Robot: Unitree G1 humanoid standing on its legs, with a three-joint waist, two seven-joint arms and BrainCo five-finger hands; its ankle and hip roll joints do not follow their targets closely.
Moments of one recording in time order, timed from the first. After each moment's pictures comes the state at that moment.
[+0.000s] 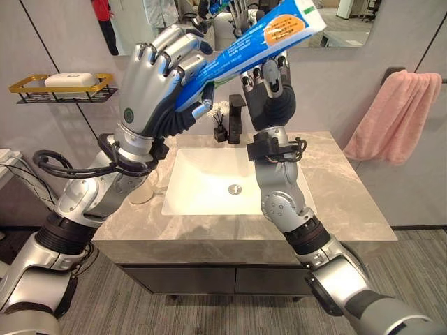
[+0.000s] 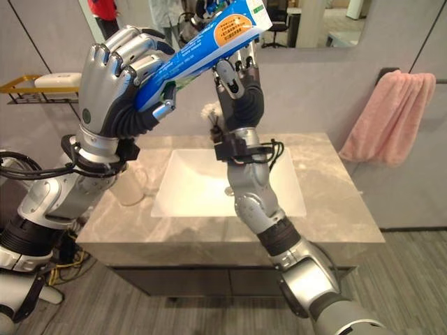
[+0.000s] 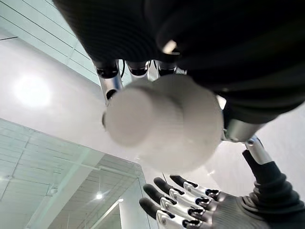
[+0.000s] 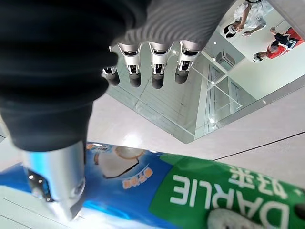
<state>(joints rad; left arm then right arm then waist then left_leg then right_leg) -0.69 0.77 -0.33 -0.12 0.67 -0.25 0.61 -0.79 -0.10 0.41 0.10 0.93 -0.46 -0.12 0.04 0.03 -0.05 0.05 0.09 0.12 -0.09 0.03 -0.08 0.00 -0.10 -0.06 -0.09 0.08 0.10</state>
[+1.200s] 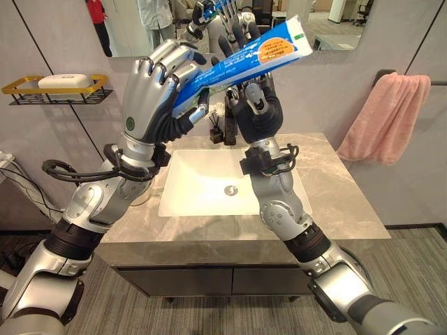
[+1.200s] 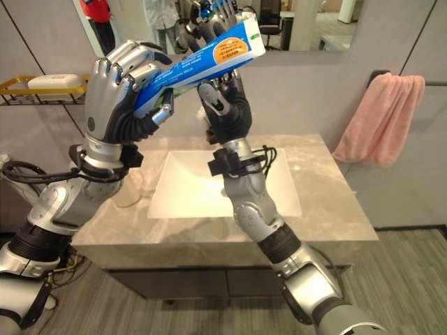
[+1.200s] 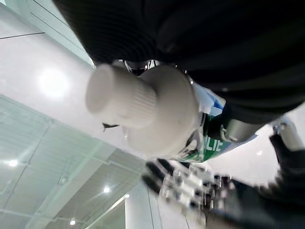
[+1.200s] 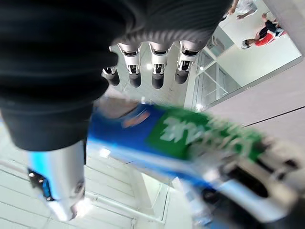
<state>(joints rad) -0.62 0.76 -0.32 -0.09 0.64 -0.25 0.60 -0.75 -0.12 0.47 0.04 0.93 -0.43 -0.04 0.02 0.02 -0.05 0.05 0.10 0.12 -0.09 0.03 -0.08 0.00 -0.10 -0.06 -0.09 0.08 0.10</state>
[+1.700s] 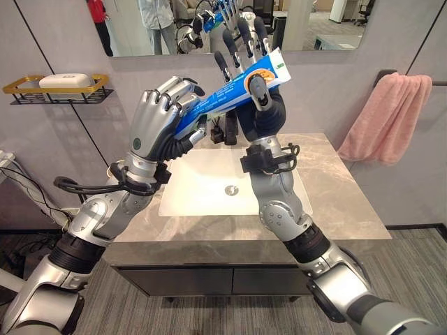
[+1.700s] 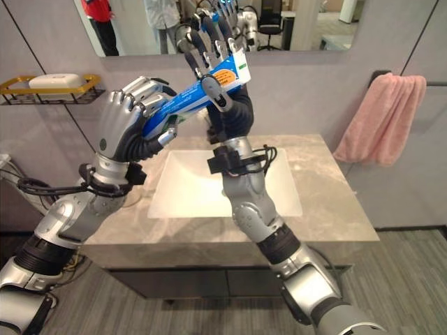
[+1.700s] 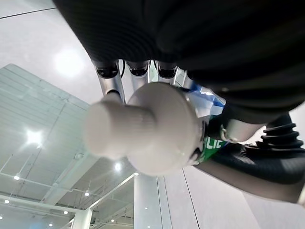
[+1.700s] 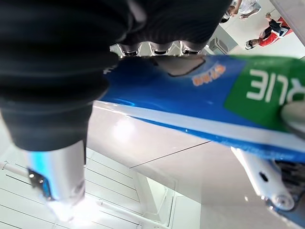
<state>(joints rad) -0.55 0.74 -0.33 -0.08 0.63 -0.26 0.57 -0.75 -0.10 0.47 0.04 0.93 -0.44 -0.09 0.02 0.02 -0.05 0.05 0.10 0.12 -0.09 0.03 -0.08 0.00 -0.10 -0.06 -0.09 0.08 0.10</state>
